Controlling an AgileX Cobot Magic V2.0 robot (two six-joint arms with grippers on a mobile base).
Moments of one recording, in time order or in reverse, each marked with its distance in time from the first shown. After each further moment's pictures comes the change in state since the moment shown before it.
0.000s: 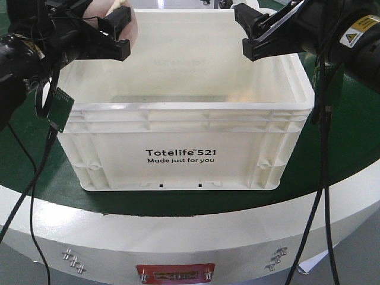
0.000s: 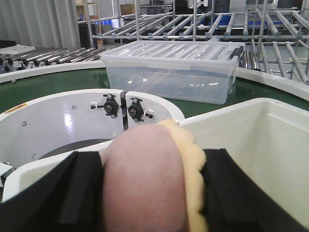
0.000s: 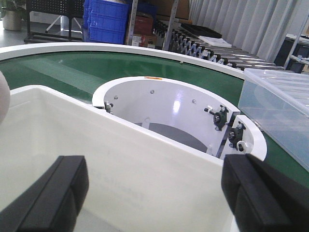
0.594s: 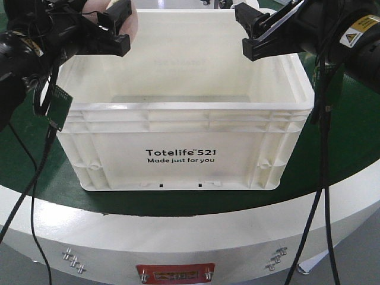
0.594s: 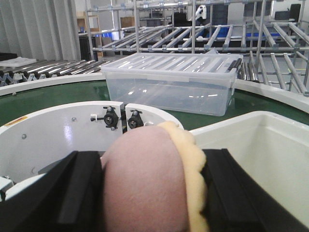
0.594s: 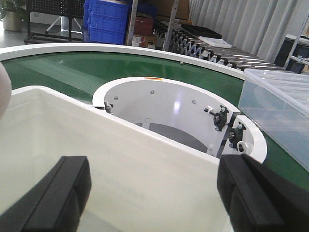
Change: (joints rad) left arm 0.000 0.000 0.000 0.000 -0.053 0.003; right arm 0.000 0.000 0.000 0.001 0.000 0.000
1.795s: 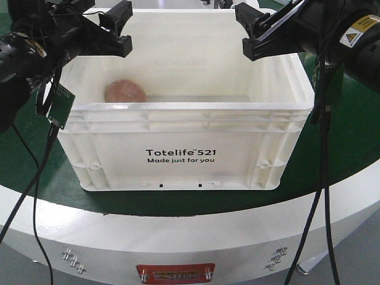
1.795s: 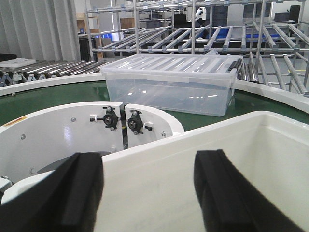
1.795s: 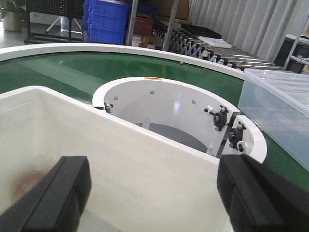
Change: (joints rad) left arm 0.000 0.017 0.000 0.000 -0.011 0.000; right arm 0.000 0.000 0.000 0.000 -0.001 0.000
